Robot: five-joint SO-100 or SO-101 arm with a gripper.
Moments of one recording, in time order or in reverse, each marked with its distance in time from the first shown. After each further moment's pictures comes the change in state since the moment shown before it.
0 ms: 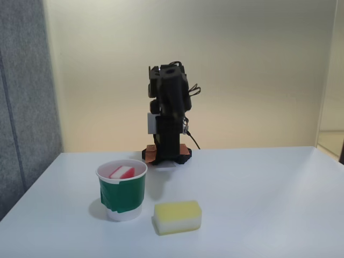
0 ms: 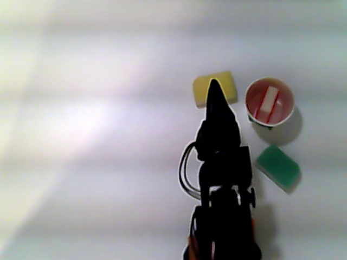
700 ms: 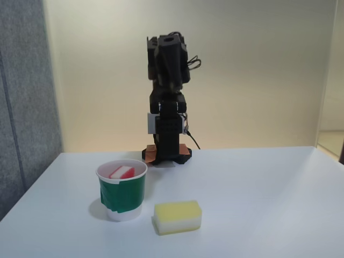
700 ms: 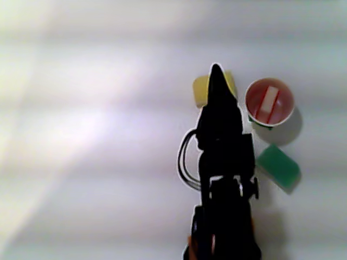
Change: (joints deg) arm -0.4 -18.3 -24.3 6.0 -1.4
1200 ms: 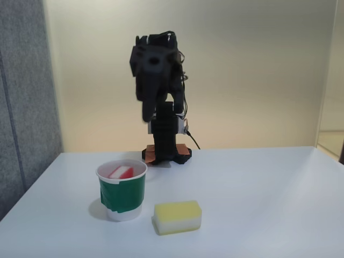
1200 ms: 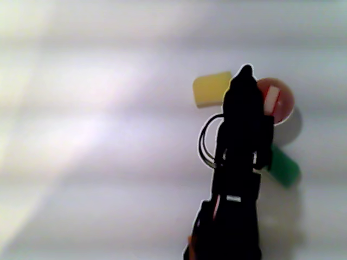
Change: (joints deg) arm 12.9 -21.4 -7.7 4.1 -19.4
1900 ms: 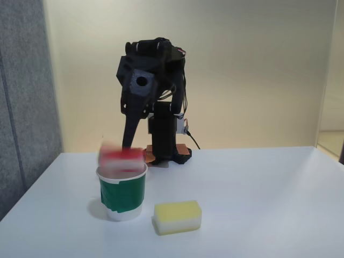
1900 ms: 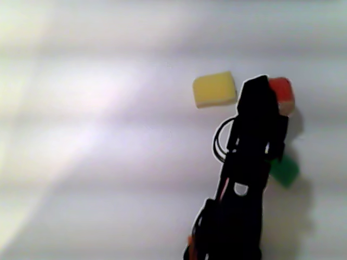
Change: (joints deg) arm 7.0 -9.8 0.0 0.0 -14.5
